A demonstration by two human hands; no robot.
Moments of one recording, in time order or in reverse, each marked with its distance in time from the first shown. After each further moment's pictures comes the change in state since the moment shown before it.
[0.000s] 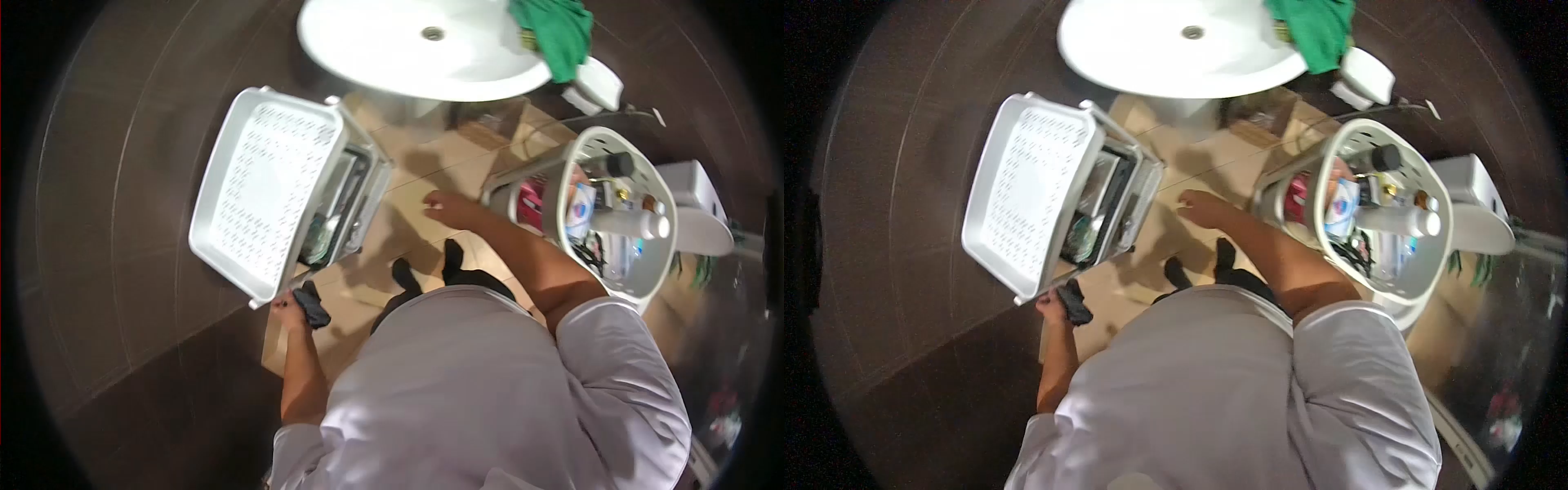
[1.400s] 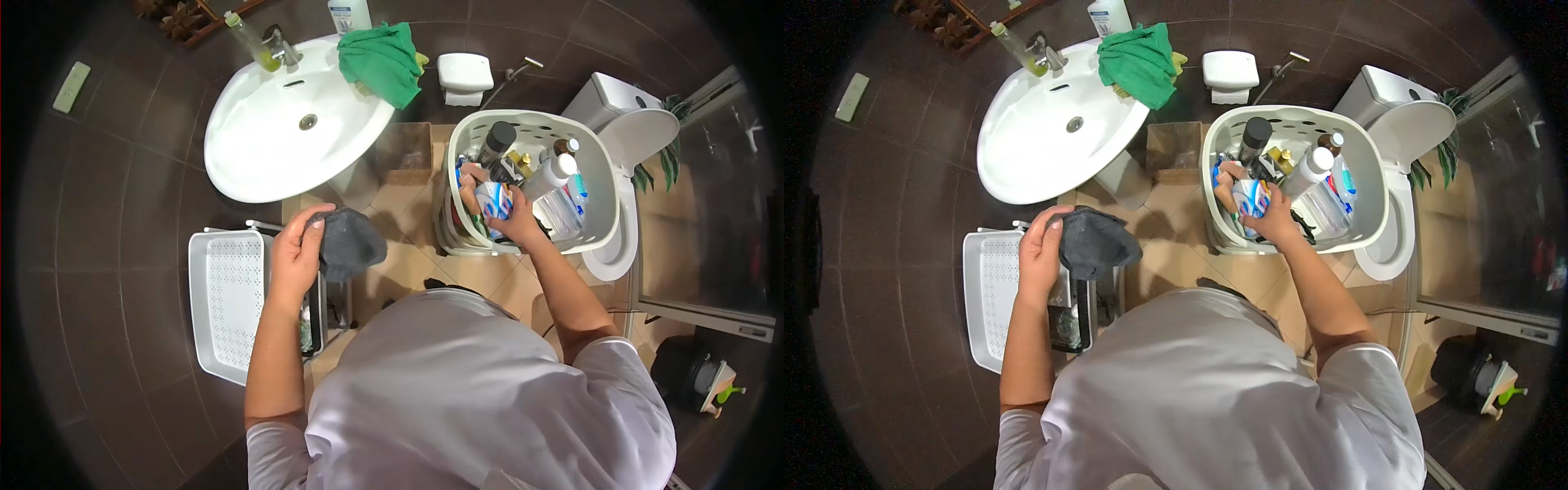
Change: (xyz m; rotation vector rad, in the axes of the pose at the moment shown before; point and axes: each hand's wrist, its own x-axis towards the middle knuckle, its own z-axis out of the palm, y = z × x) left_hand -0.253 0.321 0.165 0.115 -1.218 1.195; right_hand -0.210 0.118 -0.090 0.208 1.059 0.401
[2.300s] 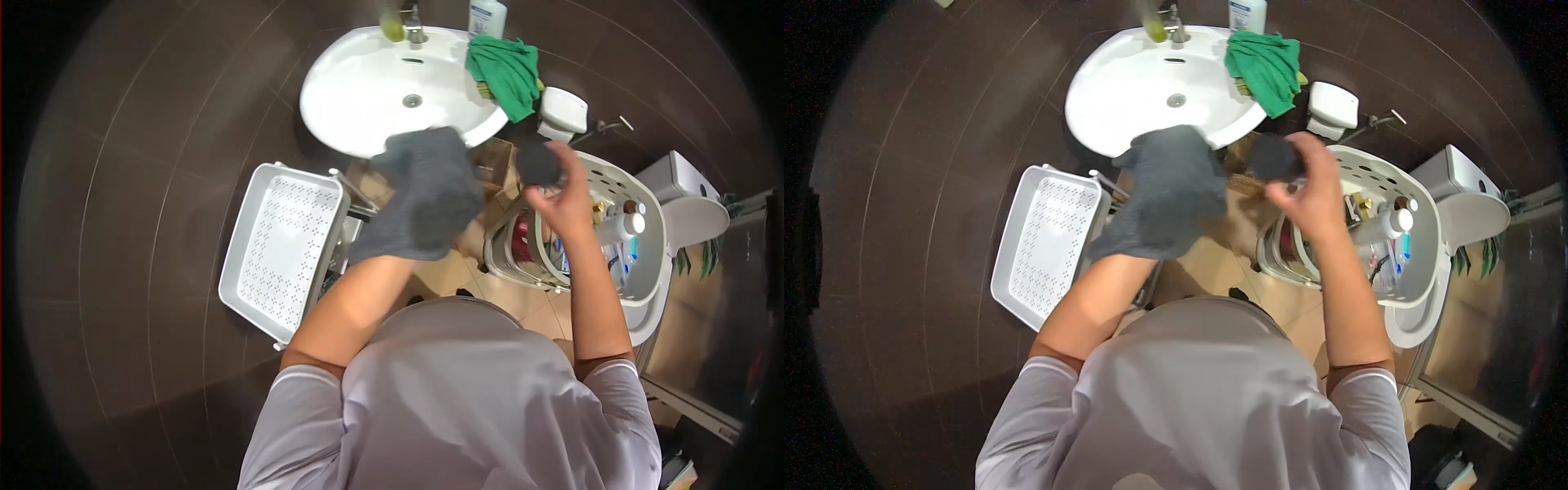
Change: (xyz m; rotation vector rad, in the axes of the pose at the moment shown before) left_hand 0.020 0.065 0.017 1.544 0.011 0.395; right_hand -0.016 -0.199 -0.012 0.096 0.245 -0.967
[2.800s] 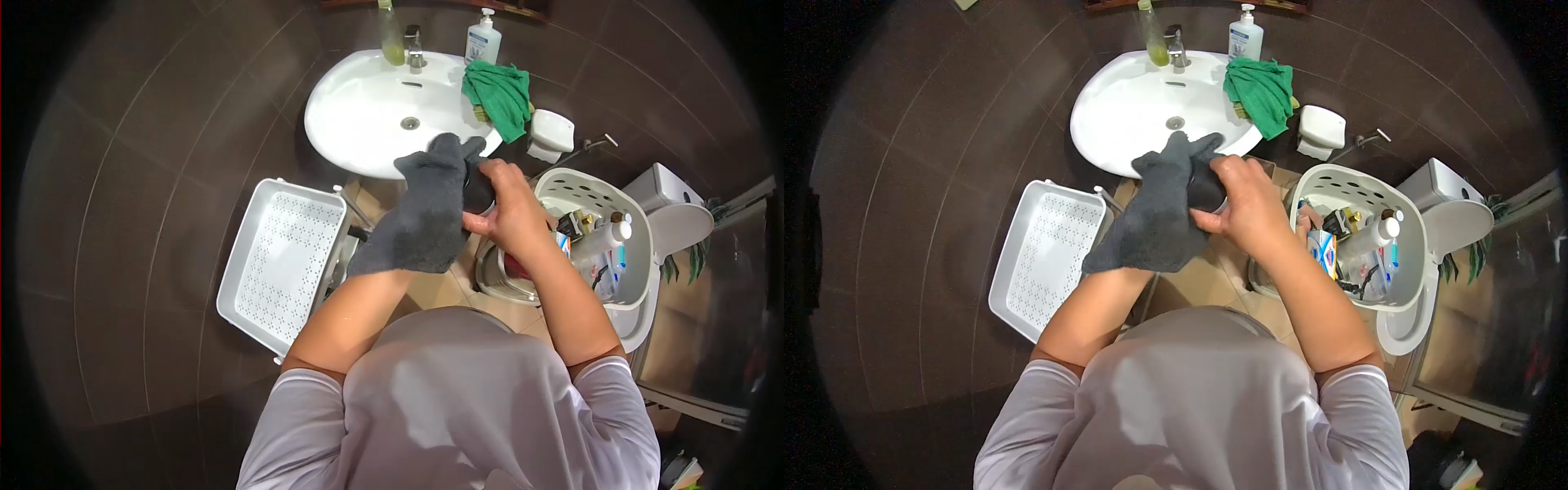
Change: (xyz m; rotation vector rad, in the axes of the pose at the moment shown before) left_hand -0.022 -0.012 0.031 -1.314 0.120 -0.267; right_hand 0.022 -0.088 0.031 -0.041 -0.173 -0.138
